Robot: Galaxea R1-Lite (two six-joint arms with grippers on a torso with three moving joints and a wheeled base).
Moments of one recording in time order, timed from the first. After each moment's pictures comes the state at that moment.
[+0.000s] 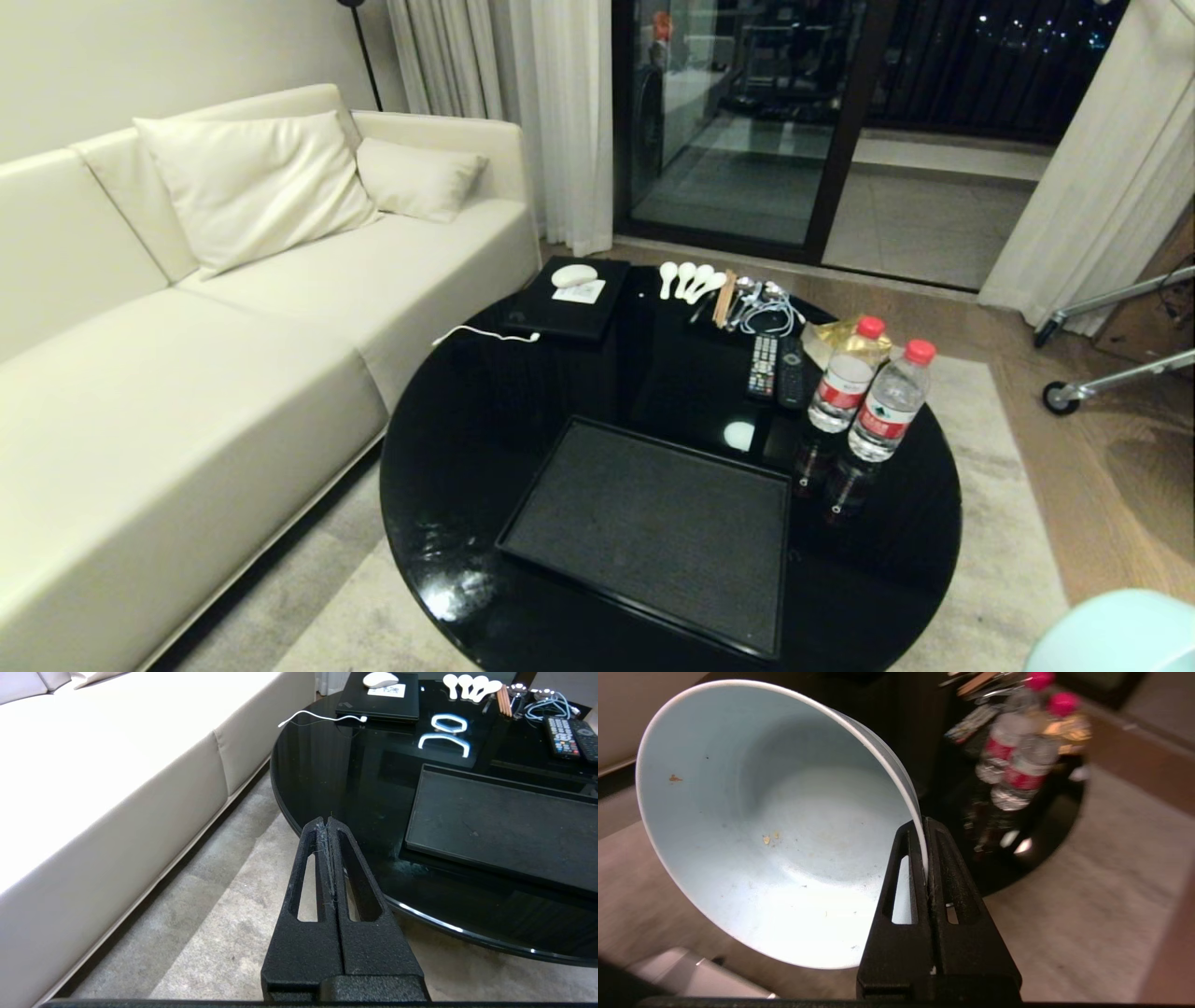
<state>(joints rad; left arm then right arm) 0.00 0.00 0.00 -0.01 0.01 -0.01 0.03 0.39 -0.24 0.00 0.30 -0.18</state>
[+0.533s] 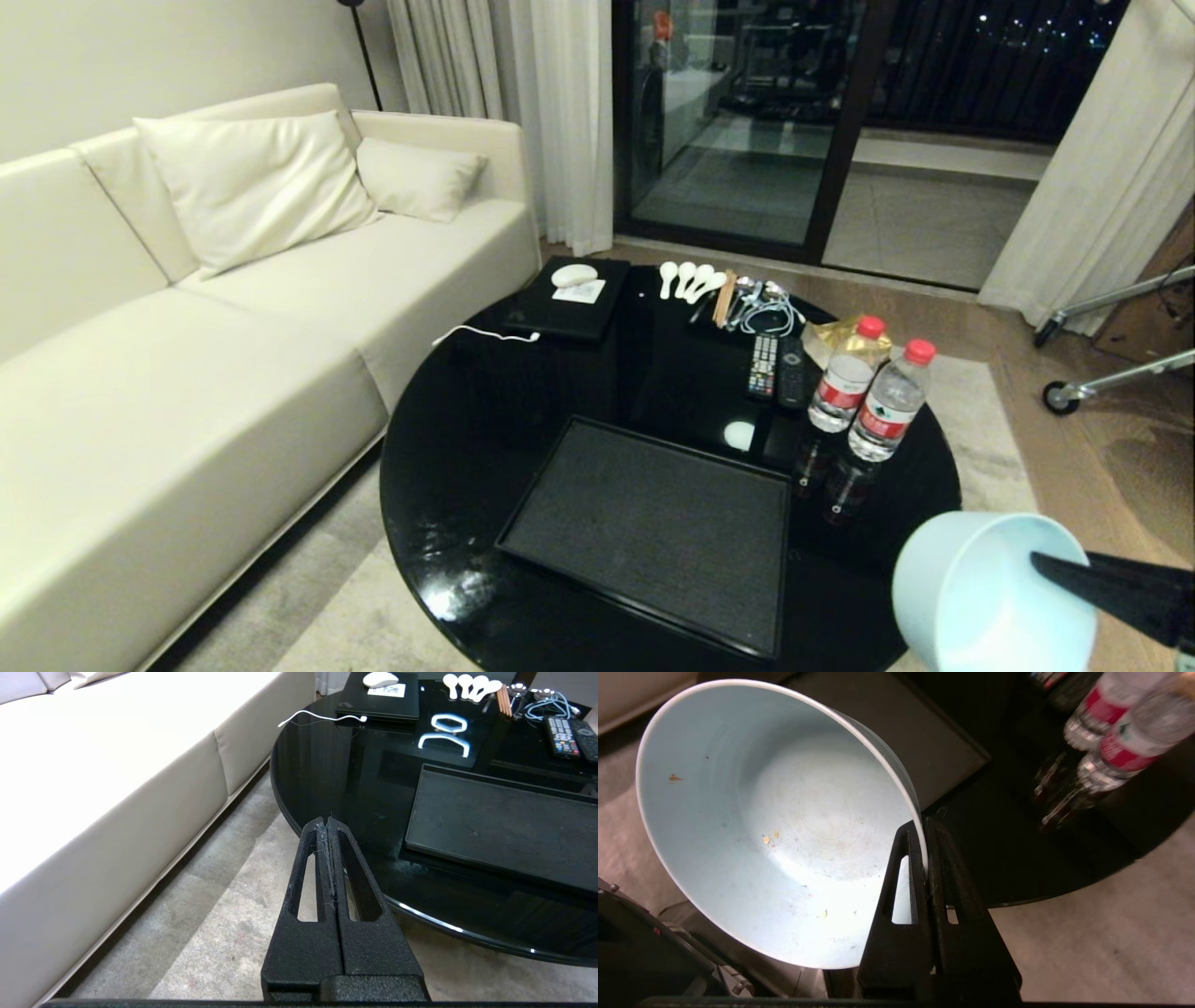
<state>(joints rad) 0.00 0.00 0.00 -0.01 0.01 -0.01 0.17 0.95 -0.37 -0.16 0.33 -0.18</state>
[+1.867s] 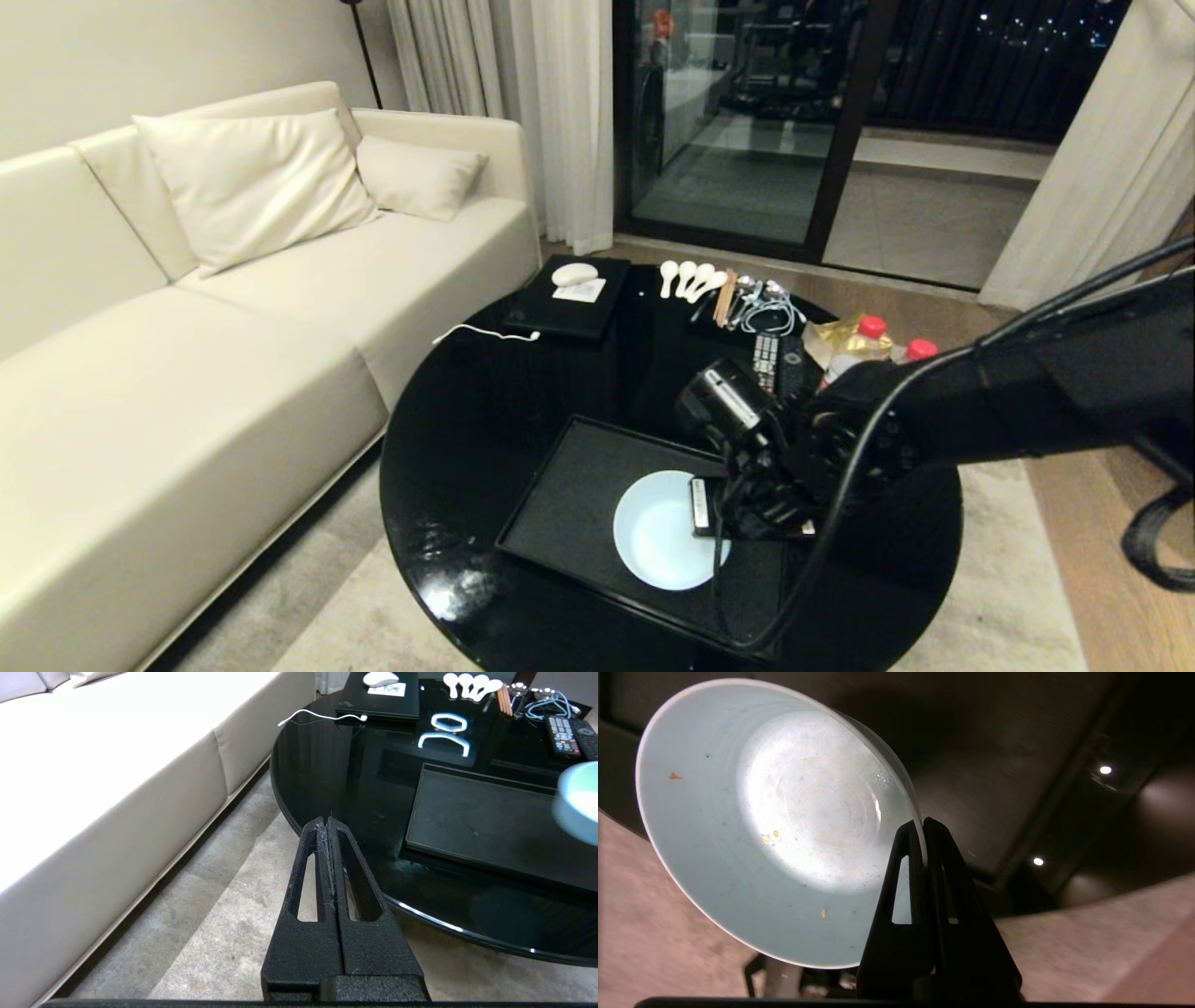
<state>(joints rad) 0.00 0.00 0.00 -0.01 0.01 -0.01 0.71 2.09 -1.35 0.35 -0.20 0.63</state>
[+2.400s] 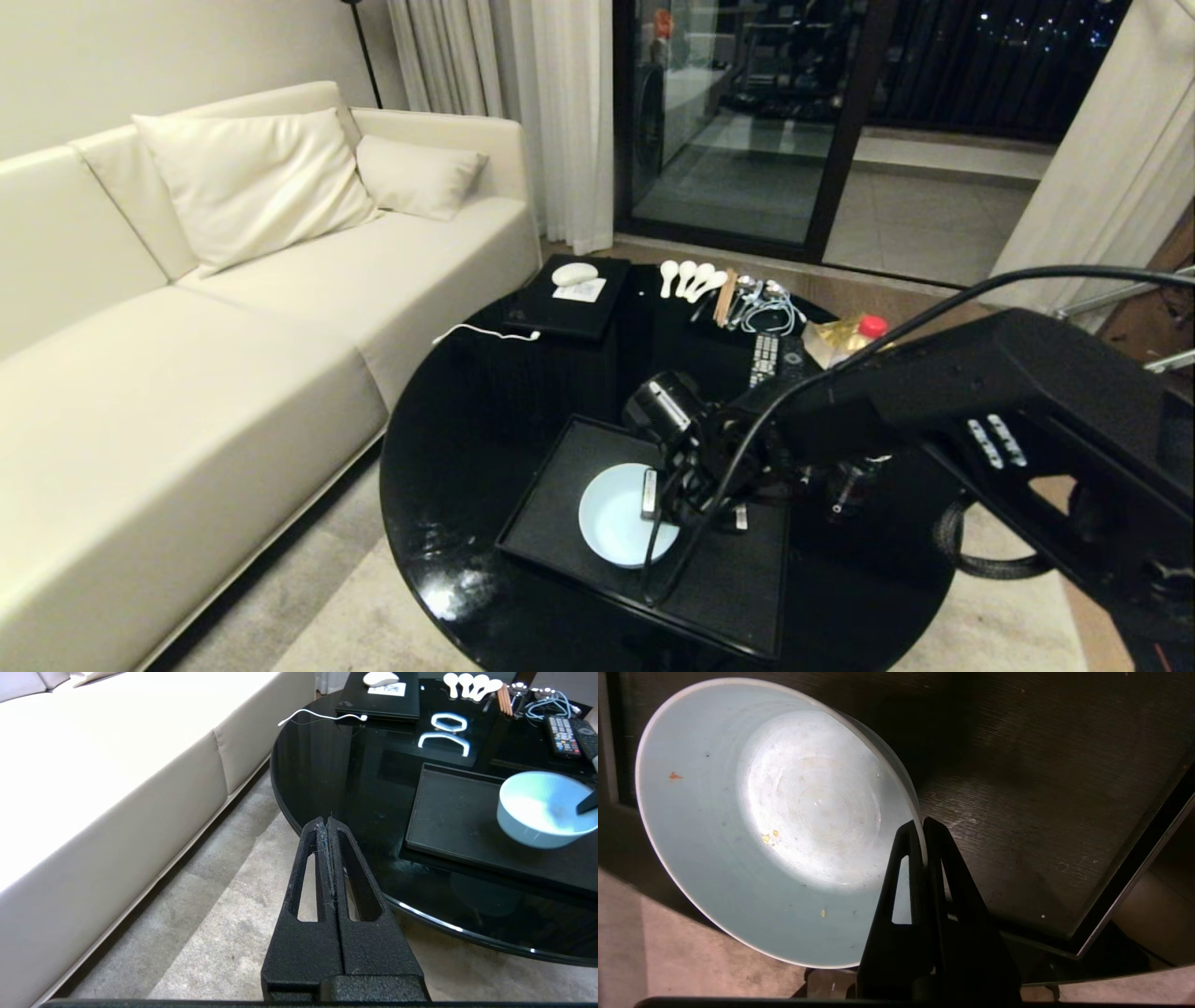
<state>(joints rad) 0.00 0.00 0.00 -0.01 0.01 -0.01 0.72 2.31 -1.57 0.35 -0.20 0.75</state>
